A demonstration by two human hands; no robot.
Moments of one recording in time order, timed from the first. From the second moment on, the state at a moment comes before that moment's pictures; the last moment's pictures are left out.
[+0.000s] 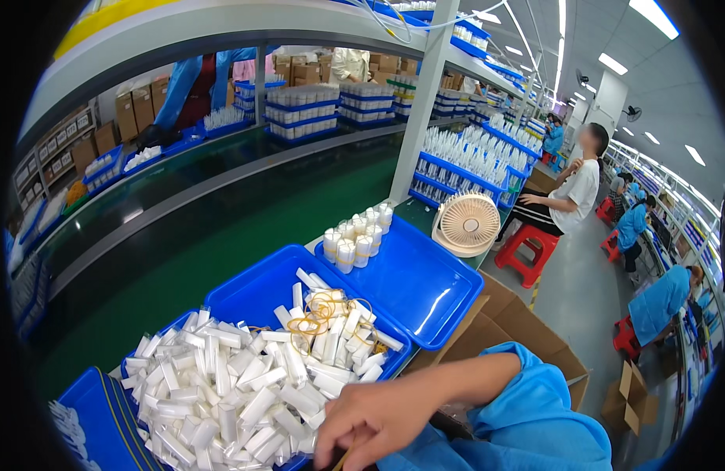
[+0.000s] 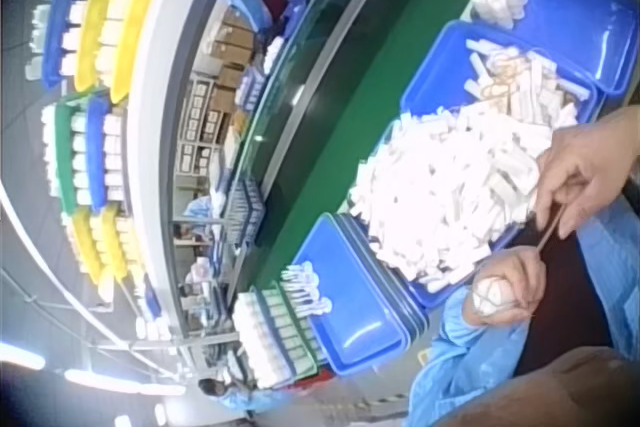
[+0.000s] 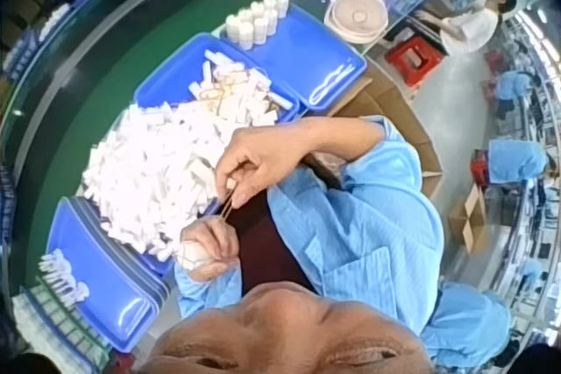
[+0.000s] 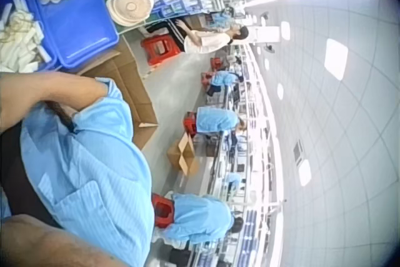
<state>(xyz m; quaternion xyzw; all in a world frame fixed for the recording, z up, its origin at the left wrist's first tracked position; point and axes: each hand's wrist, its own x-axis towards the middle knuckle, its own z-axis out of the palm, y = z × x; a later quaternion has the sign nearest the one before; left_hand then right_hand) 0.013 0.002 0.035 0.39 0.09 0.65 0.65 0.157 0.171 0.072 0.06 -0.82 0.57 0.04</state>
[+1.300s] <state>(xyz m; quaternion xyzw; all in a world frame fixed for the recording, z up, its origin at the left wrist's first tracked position) 0.030 0.011 0.035 0.61 0.60 0.41 0.31 0.166 0.133 0.073 0.00 -0.89 0.43 0.16</state>
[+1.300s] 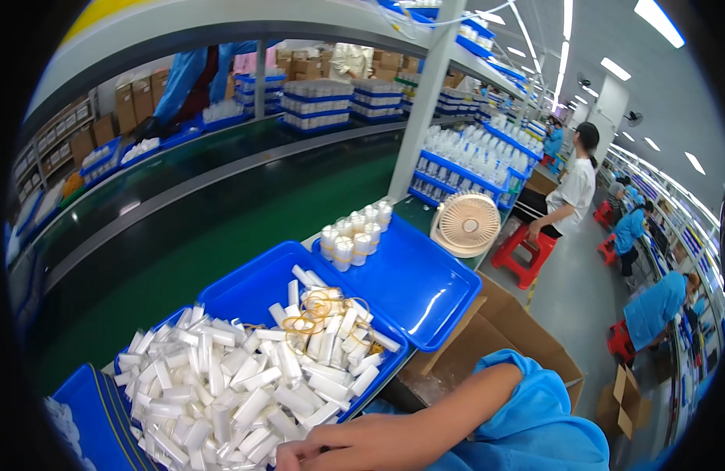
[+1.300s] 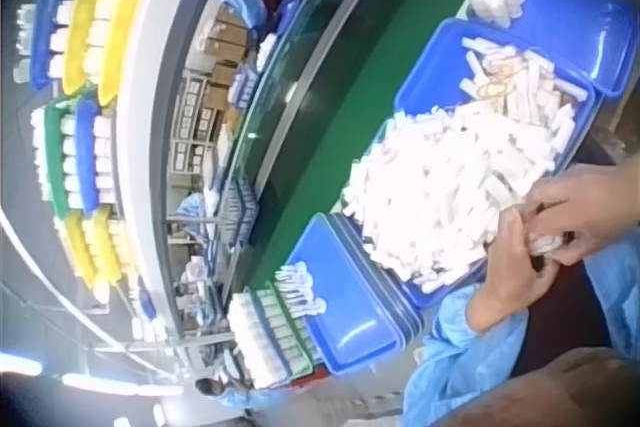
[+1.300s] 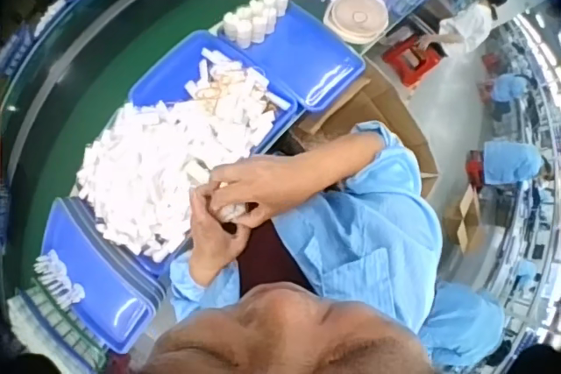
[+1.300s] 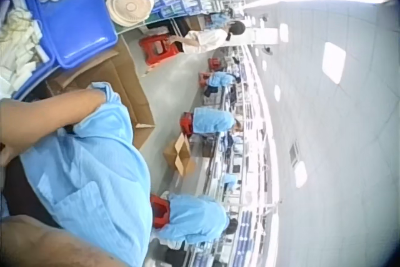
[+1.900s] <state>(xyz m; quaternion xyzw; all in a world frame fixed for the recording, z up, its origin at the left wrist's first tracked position) -0.006 -0.027 0.003 0.63 0.40 0.65 0.17 0.244 0.344 0.008 -0.42 -0.89 0.08 0.13</state>
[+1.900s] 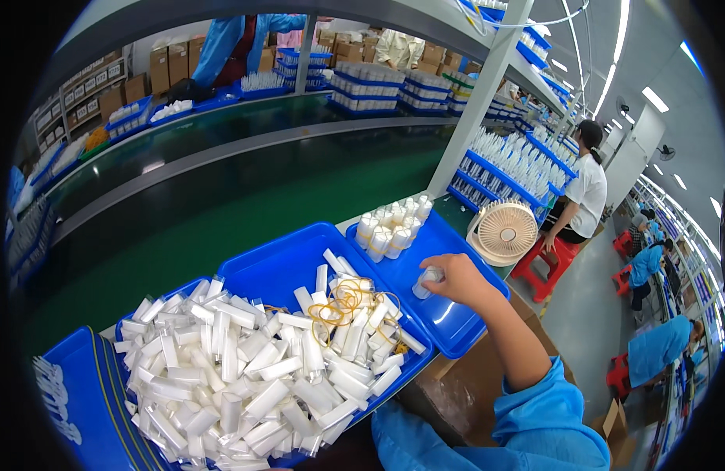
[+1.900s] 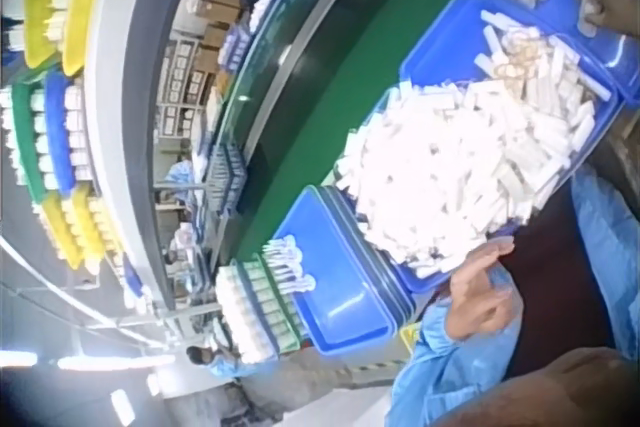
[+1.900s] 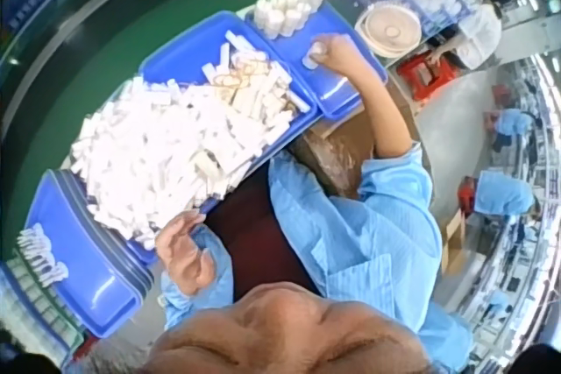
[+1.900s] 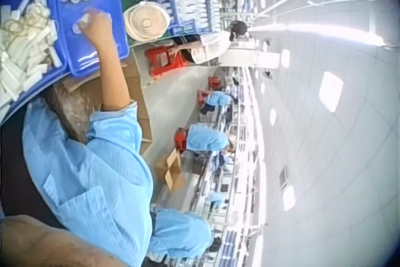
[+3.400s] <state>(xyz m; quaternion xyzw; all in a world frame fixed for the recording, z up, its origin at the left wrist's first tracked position) -0.327 -0.116 0.010 0.37 0.87 -0.18 -0.26 0.015 0.316 0.033 -0.05 -0.98 0.17 0.08</state>
